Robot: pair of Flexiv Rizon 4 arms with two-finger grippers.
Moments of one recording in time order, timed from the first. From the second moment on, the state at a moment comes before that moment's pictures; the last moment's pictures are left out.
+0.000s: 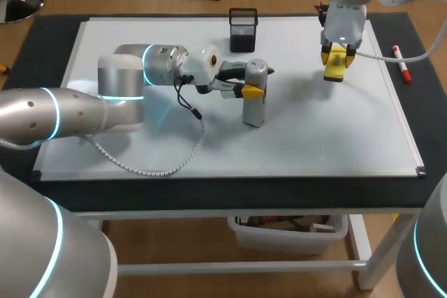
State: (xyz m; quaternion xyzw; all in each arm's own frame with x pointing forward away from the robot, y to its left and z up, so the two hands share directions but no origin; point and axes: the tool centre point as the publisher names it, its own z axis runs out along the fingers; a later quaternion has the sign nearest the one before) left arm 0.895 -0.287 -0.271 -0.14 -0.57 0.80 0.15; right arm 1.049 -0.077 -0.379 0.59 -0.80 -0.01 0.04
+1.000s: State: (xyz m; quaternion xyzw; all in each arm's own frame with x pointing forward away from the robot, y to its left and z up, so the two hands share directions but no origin) left arm 0.981 -0.183 -0.253 -0.09 -0.58 0.81 0.02; right arm 1.049 -0.077 -0.379 0.59 -0.80 -0.01 0.04
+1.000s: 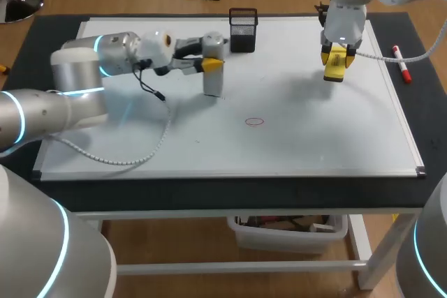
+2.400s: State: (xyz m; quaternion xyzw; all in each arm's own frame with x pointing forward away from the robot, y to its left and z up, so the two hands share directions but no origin) left arm 1.021 -0.061 -0.250 0.02 -0.60 0.80 -0.05; right arm 1.049 -0.077 -0.379 0.59 -0.80 -0.01 0.04
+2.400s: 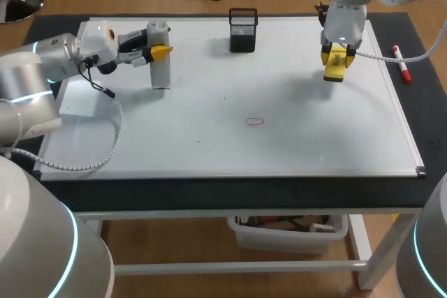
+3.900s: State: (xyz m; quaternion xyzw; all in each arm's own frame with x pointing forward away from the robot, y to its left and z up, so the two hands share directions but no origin) left arm 1.020 -0.061 -0.249 0.02 -0.60 0.80 -0.06; right arm 0.904 0.162 -0.409 0.72 -0.69 -0.06 0.03
